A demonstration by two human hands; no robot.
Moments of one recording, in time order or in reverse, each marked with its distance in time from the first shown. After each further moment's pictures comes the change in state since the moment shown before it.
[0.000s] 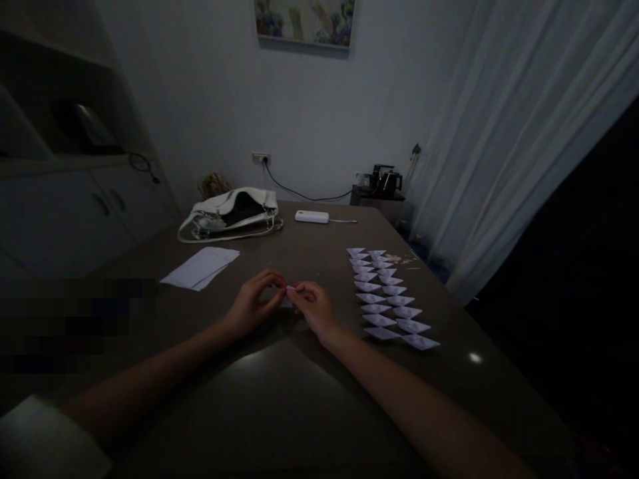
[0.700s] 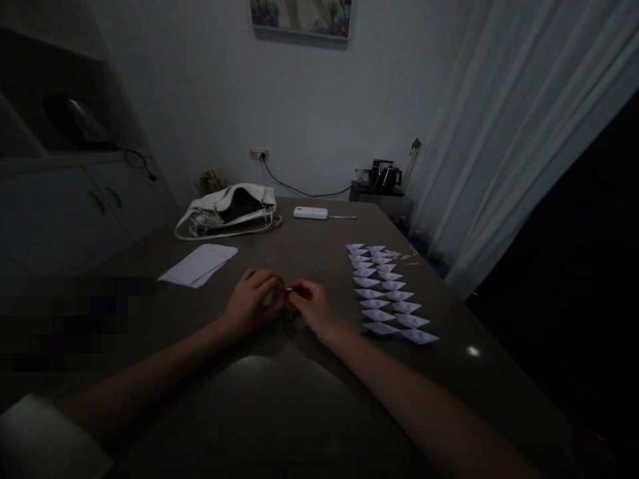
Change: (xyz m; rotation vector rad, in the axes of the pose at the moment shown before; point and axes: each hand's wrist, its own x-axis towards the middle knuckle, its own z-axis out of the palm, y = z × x) left_hand -0.005 0.002 -0.002 0.488 -0.069 0.199; right_hand 0.000 0.002 0.000 -0.034 -0.029 0.005
